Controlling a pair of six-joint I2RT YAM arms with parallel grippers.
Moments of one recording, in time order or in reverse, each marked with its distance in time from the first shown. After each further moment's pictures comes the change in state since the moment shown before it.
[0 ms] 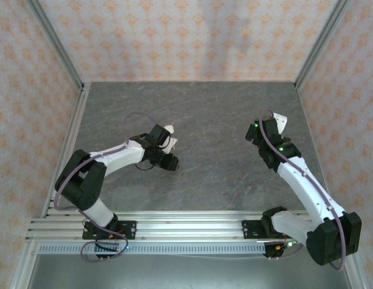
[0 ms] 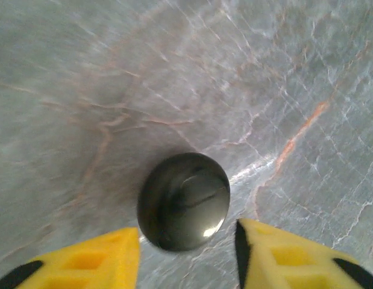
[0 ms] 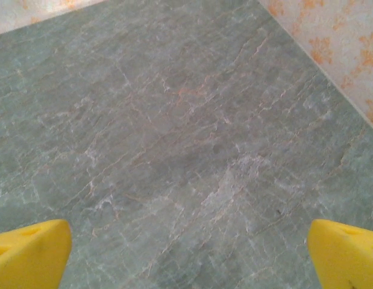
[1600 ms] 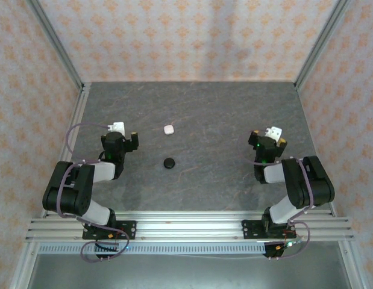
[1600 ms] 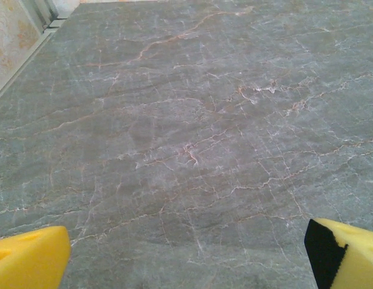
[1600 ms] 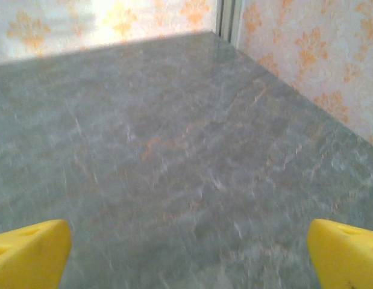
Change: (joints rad) left arm 0.426 -0.060 -0.506 1.149 -0.488 0.140; right arm -0.183 0.499 -0.507 1.436 -0.033 -0.323
